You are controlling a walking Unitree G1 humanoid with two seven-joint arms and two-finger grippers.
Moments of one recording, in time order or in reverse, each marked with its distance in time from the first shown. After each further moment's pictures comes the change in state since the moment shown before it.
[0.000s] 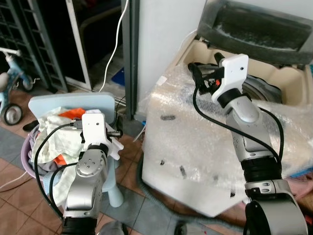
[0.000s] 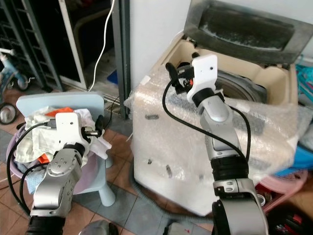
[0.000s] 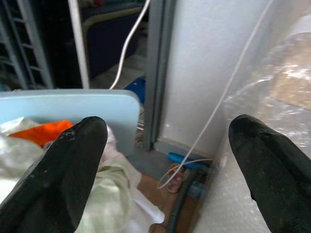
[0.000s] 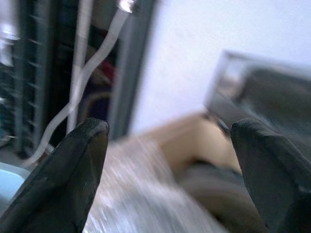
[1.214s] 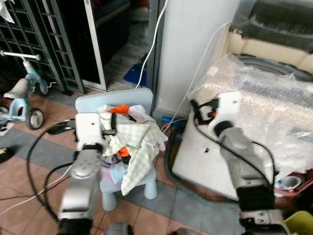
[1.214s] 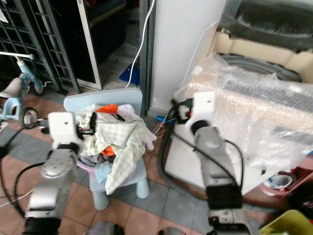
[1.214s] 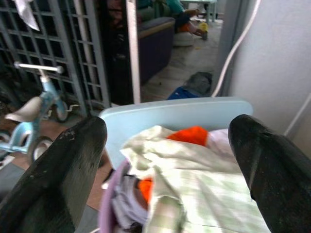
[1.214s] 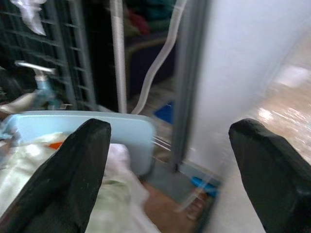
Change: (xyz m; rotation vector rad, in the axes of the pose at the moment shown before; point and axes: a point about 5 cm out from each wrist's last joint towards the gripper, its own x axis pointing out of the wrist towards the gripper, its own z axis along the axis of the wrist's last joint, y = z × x) left arm 0.000 0.023 0.003 0.059 -0.054 0.096; right arm -0.035 0.039 -0.039 0.170 0.220 0.077
